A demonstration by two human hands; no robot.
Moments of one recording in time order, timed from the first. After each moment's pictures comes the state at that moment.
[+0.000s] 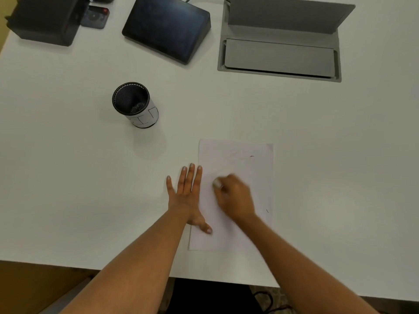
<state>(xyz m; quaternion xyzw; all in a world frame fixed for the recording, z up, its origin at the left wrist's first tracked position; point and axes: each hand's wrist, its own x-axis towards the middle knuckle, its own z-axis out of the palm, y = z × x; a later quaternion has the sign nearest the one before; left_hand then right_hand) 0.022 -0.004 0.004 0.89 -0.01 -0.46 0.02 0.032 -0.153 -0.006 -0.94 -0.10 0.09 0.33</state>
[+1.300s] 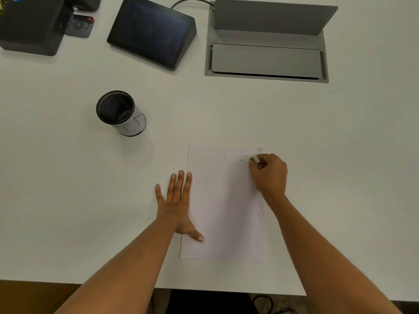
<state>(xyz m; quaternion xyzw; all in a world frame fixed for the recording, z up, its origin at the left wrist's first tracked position) 0.023 -0.003 0.003 0.89 -0.01 -0.46 0.03 0.109 -0.243 -0.001 -0.94 0.15 0.01 0.30</state>
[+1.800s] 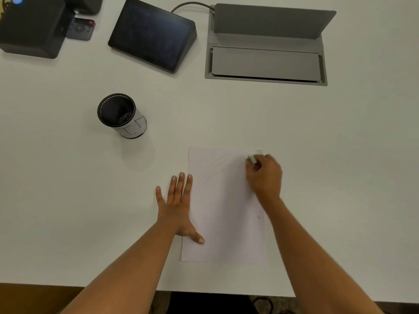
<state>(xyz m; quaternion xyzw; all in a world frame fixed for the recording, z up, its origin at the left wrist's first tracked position) 0.022 -0.003 0.002 0.89 0.00 -0.46 0.03 0.105 -0.227 0.000 -0.95 0.13 0.00 0.28</state>
